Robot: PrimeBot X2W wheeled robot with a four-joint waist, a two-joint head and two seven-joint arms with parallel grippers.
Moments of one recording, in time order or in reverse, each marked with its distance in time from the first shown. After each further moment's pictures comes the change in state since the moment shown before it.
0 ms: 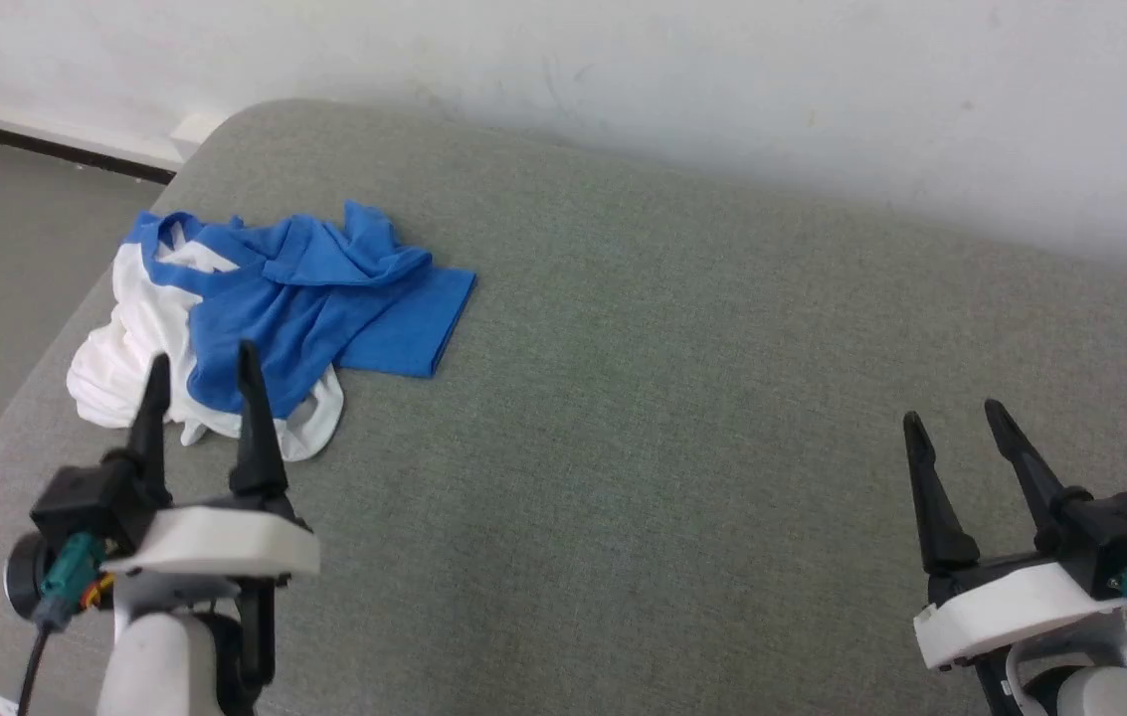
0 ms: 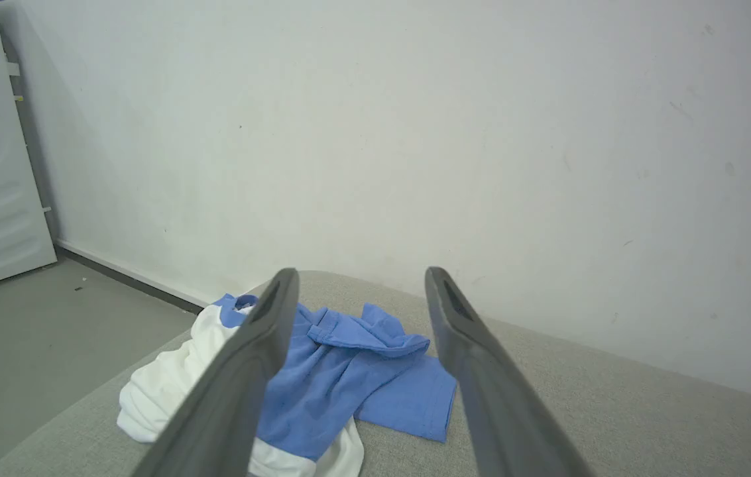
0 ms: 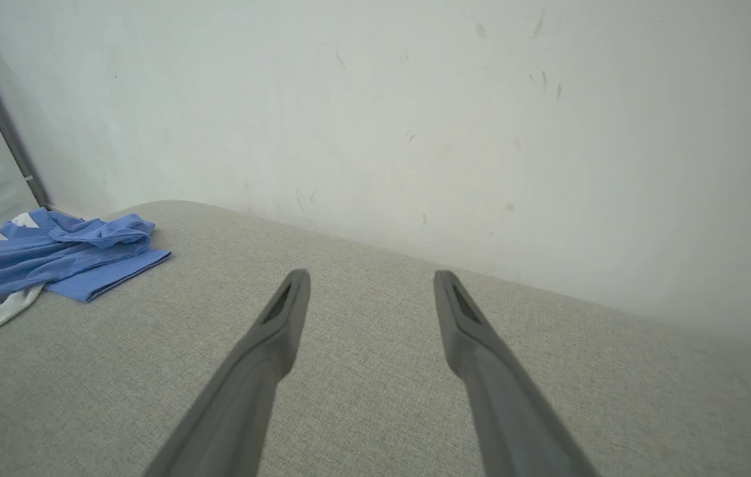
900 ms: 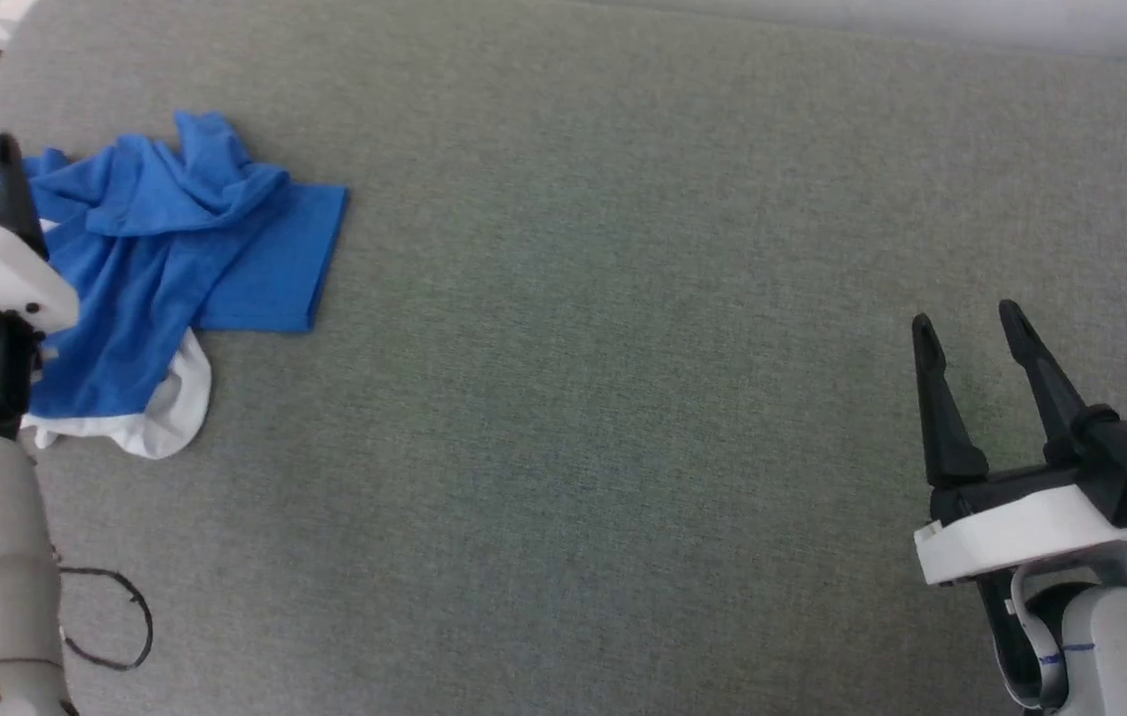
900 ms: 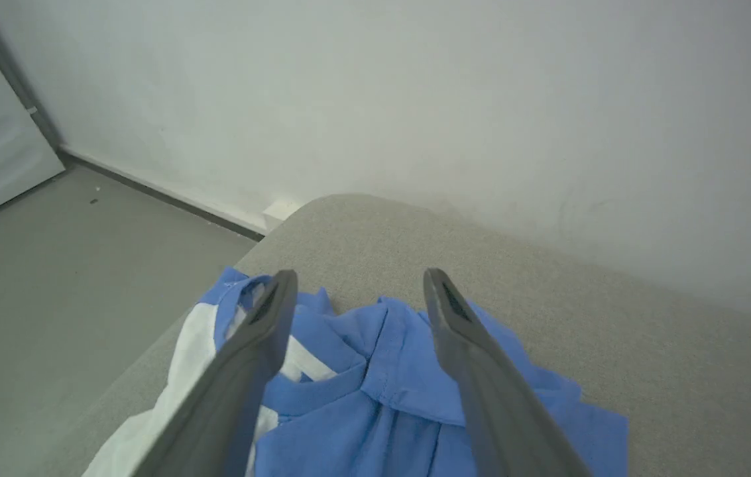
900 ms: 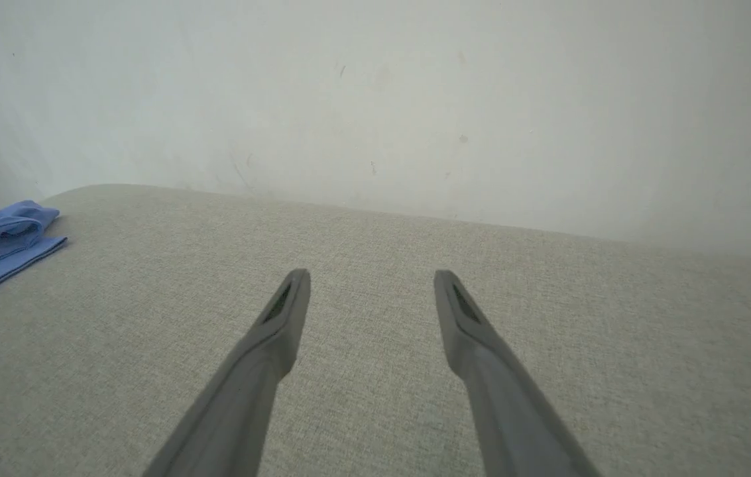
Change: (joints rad) left arm -0.620 0.256 0.189 0.593 -0.040 -0.097 0.196; right arm -0.128 0.001 0.005 -0.017 0.003 0.000 -0.007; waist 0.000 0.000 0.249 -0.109
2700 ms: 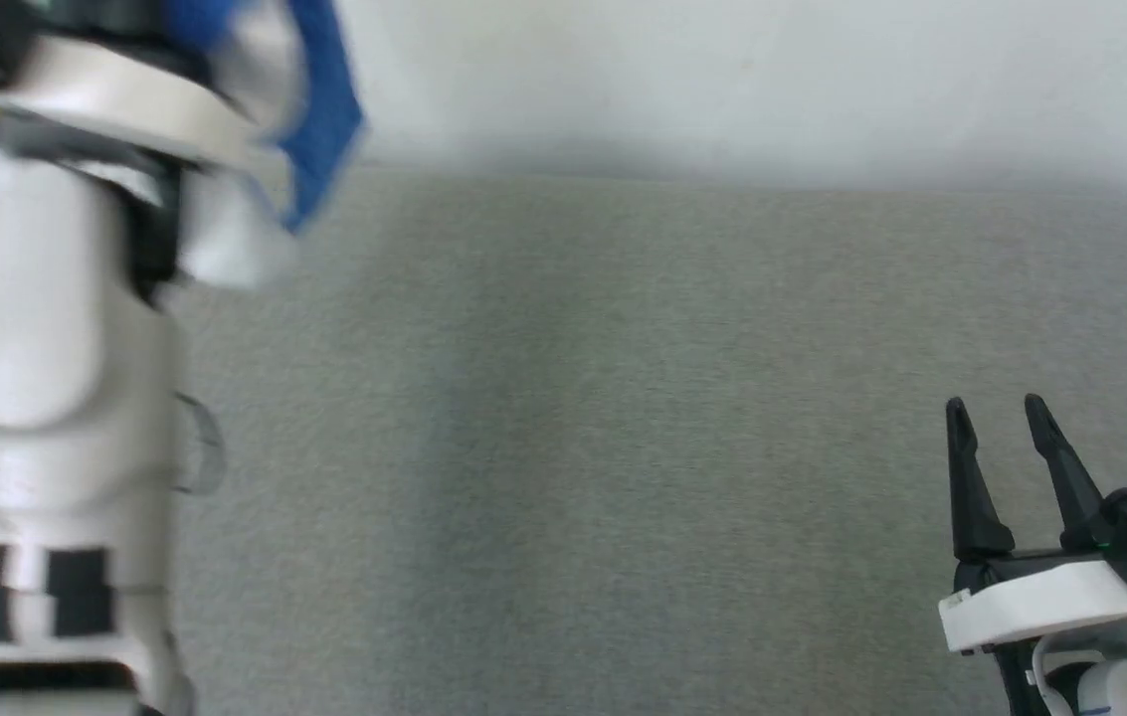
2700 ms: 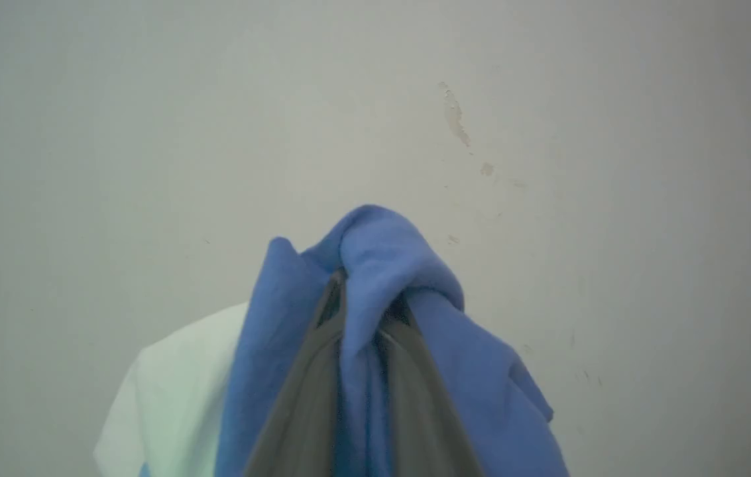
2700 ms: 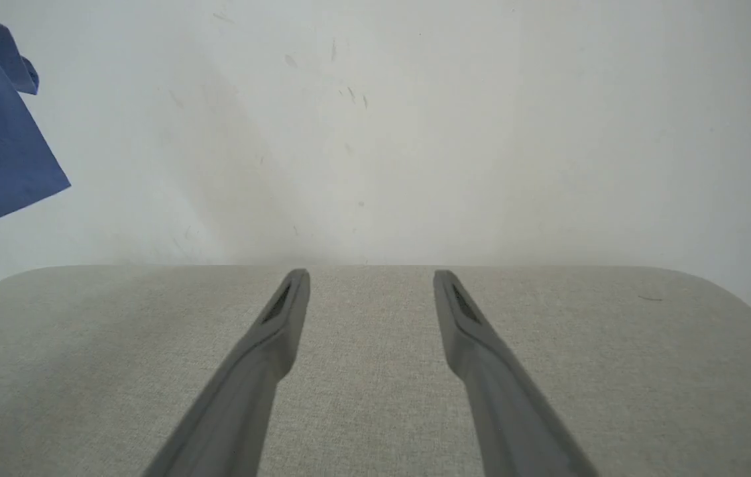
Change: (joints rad) left arm -0.188 -0.051 -0.331 -0.140 0.045 -0.035 -0.282; right arm 0.093 0.002 -0.054 0.098 0.097 0.000 -0.089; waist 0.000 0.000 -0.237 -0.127
